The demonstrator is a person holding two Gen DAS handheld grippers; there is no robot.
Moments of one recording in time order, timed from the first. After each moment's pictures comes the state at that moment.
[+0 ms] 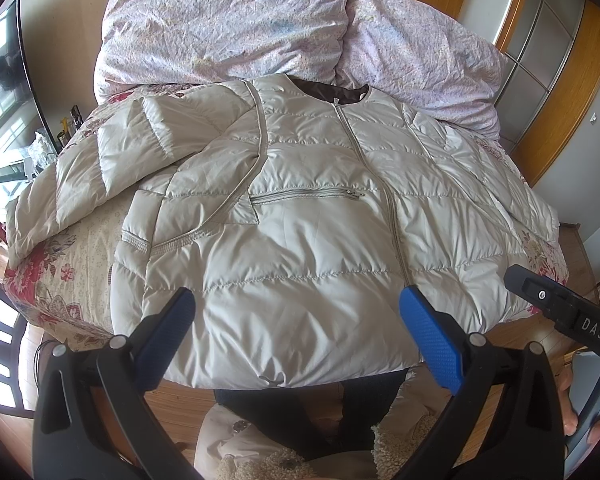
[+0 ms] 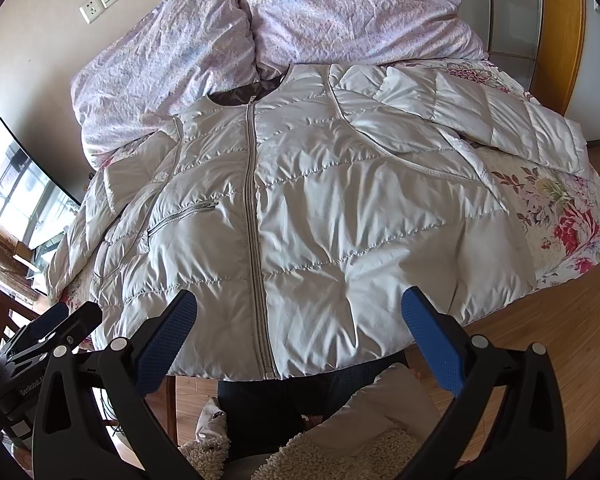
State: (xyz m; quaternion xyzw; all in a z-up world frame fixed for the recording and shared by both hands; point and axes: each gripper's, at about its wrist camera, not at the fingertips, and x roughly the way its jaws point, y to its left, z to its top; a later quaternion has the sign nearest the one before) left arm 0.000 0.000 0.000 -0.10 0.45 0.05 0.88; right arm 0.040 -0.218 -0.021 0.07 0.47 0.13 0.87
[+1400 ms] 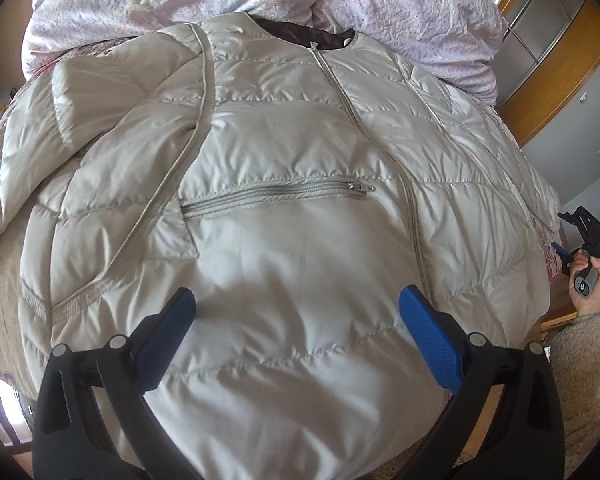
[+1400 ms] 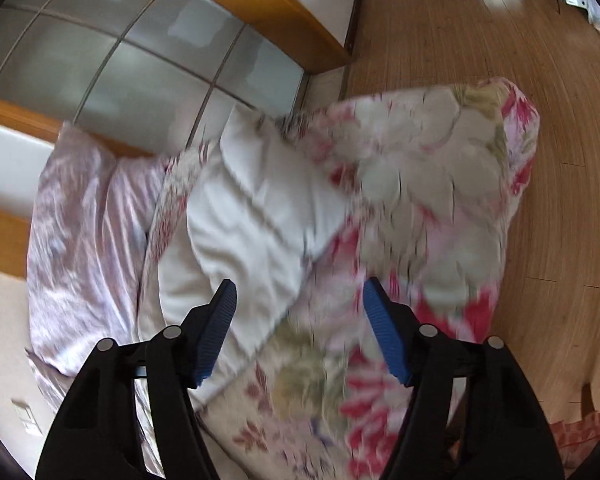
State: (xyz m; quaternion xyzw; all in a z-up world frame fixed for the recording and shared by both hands) left arm 0.101 0.007 -0.073 -0.11 0.53 -0.04 0.84; right arm 0.180 -0.606 -0.130 0.52 0.34 -0.18 0.76
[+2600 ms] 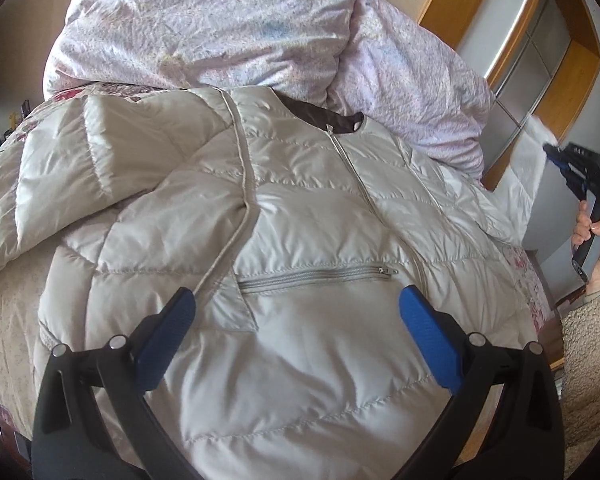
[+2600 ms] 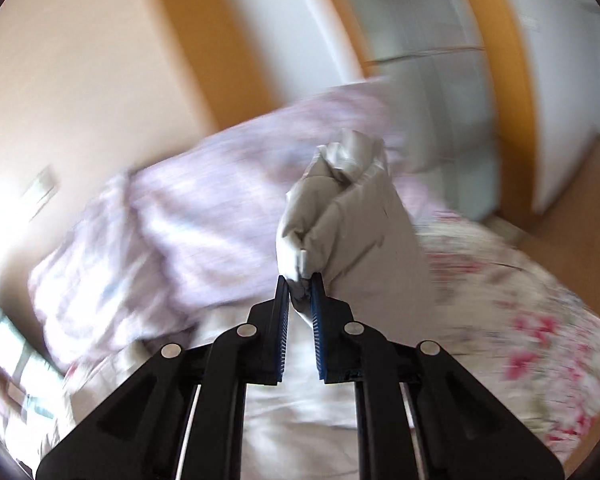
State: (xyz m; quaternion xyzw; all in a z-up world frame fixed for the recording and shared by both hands) left arm 0.093 0.063 -0.060 -0.16 0.40 -0.03 0.90; right arm 0.275 -0.345 0.055 0.17 0.24 0.09 0.95
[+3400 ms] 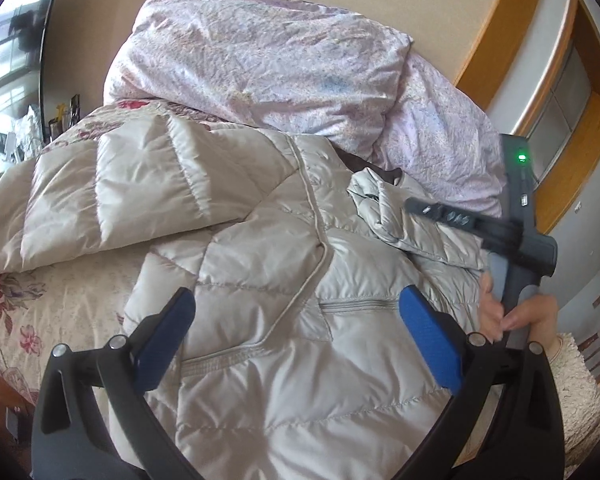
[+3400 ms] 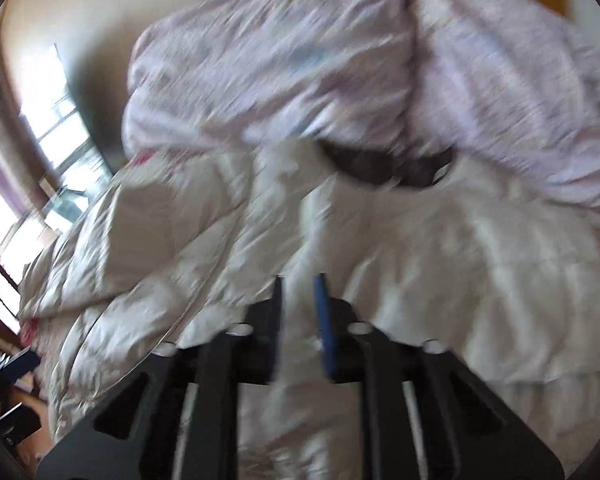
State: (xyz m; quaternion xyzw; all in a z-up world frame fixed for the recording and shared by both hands) left arm 0.050 0.121 -0.040 -0.21 0.33 0.03 0.92; right arm 0.263 -0.079 -0.041 -0.05 0.37 0.26 0.89
